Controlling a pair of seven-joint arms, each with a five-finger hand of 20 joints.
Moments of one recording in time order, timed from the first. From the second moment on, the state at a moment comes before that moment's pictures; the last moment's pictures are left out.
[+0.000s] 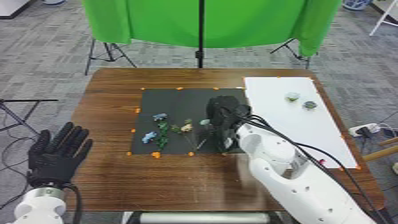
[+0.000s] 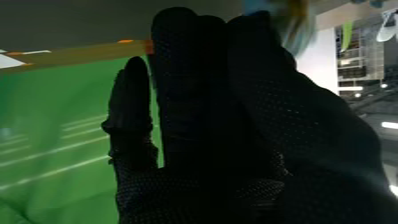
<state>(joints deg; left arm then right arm) 131.7 -60.3 -101.1 -125.3 2.0 22.3 18.2 -75.9 -60.2 50.4 -102.5 -137.5 -6.9 15.6</state>
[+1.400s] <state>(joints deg) 132.3 -60.4 -101.7 -125.7 1.4 22.9 19.7 -78.8 -52.2 80.8 -87.3 -136.8 -17.3 22.8</state>
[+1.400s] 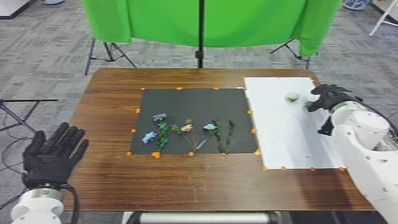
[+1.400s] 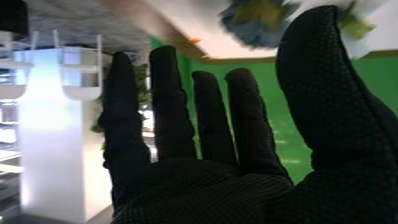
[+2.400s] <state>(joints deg) 132.6 -61.6 -101.3 -125.5 1.3 23.1 19.5 -90.5 -55.2 82.0 -102.1 -129.8 -6.7 21.6</state>
